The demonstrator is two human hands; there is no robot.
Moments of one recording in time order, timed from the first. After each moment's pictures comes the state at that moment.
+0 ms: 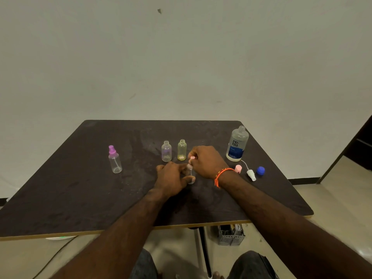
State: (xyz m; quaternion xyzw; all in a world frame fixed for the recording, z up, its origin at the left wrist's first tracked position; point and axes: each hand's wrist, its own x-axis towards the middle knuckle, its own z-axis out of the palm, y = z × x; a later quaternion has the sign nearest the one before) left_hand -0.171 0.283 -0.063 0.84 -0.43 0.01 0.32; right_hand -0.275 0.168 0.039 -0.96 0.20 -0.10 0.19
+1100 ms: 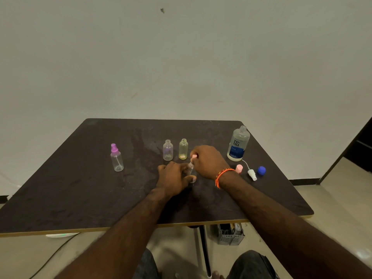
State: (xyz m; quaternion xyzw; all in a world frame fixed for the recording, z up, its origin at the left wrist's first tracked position) left_hand -0.179 0.287 -0.059 0.85 -0.42 0.00 0.32; right_hand -0.277 0.175 0.042 -0.96 0.21 -0.08 0.16
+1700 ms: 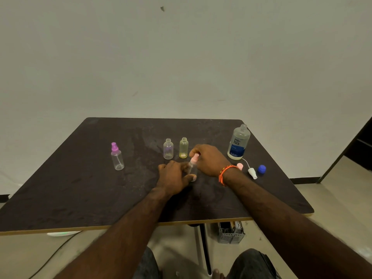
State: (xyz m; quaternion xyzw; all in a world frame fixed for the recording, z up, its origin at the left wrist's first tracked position) left_hand -0.180 0.287 -0.058 0.86 -0.42 -0.01 0.31; right_hand -0.282 0.170 0.045 -0.96 0.19 -0.07 0.21
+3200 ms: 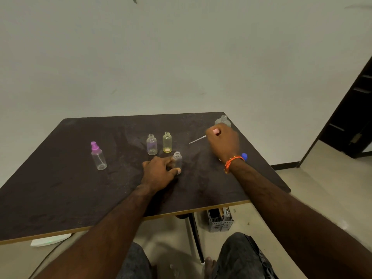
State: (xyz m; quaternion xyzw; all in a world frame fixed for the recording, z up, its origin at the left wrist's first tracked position) left_hand -0.183 0.288 -0.061 0.85 -0.41 0.00 0.32; right_hand -0.328 0.121 0.047 -0.81 0.36 -0.36 0.29
